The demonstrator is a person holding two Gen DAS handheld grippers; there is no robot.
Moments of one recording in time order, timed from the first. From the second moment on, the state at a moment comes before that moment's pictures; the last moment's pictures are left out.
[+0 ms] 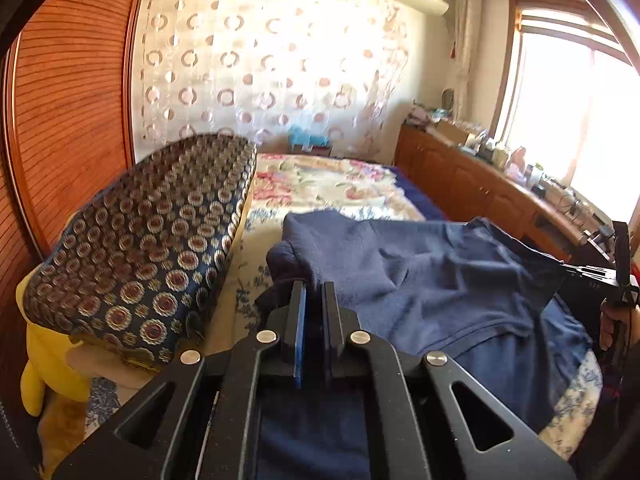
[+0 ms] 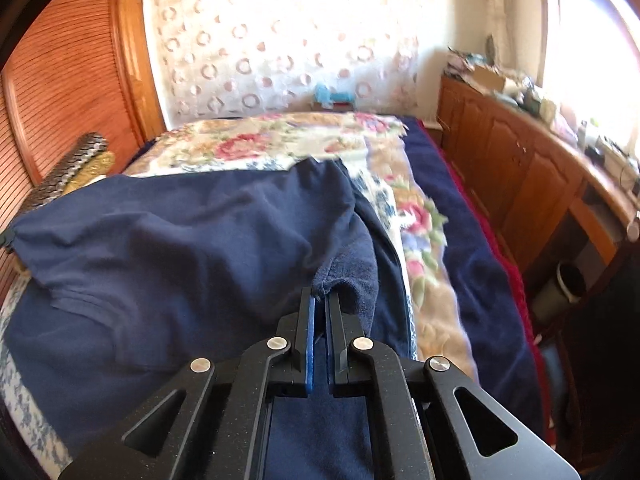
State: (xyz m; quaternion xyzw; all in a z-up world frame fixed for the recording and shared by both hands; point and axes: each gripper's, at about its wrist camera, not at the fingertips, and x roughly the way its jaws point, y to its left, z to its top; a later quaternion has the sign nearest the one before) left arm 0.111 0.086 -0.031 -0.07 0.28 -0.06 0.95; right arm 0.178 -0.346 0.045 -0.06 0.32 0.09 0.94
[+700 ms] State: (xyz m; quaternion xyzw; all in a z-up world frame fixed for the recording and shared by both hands) left arm 0.026 0.116 -0.022 -0.11 0.27 -0.08 0.95; right arm 0.038 -0.380 0.074 -0.10 0.29 0.13 0.94
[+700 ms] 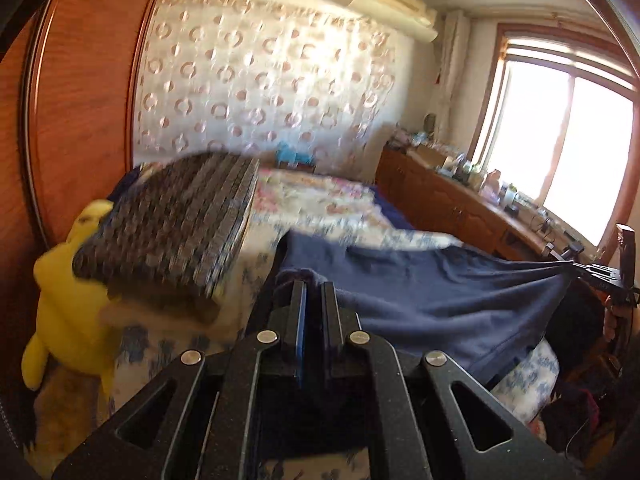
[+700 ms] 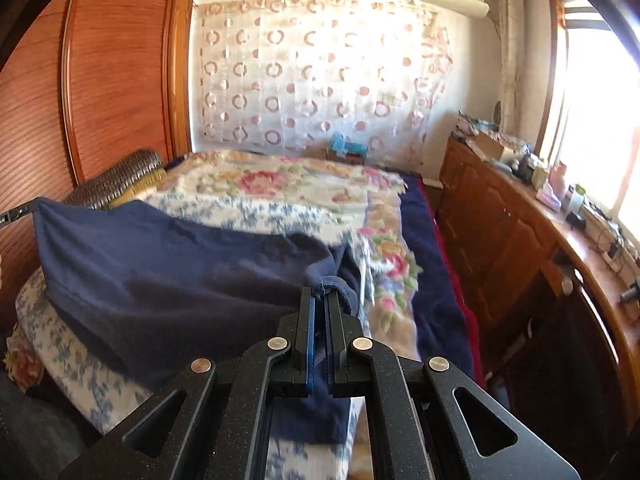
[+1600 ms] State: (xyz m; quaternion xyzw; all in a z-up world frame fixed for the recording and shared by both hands) left arm 0.015 0.111 -0.085 -0.07 0.36 -0.04 0.93; right arm 0.025 -0.371 0.021 -0.07 0.31 0.12 0.94
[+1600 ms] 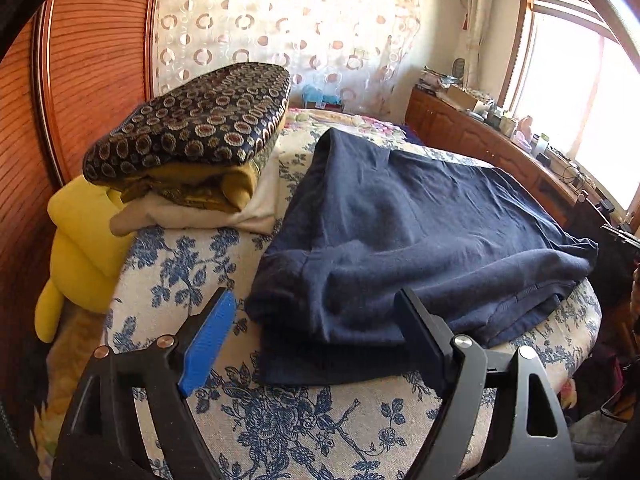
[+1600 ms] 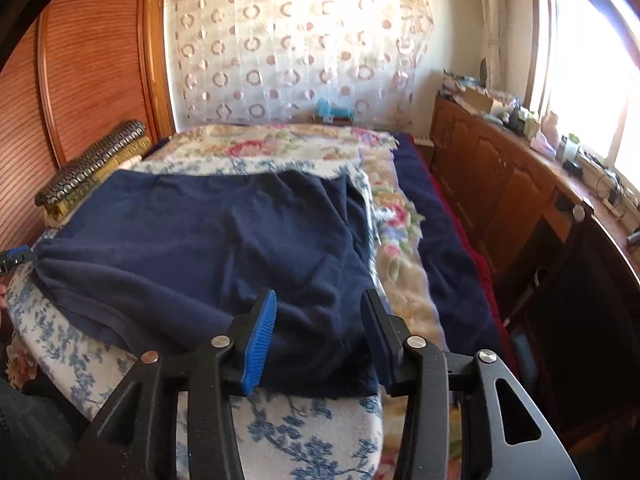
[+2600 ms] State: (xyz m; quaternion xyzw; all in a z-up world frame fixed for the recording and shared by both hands) left arm 0.027 0.121 -0.114 -0.09 0.40 -0.01 0.91; right arm 0.055 -0.285 -0.078 -0.09 0.36 0.18 0.91
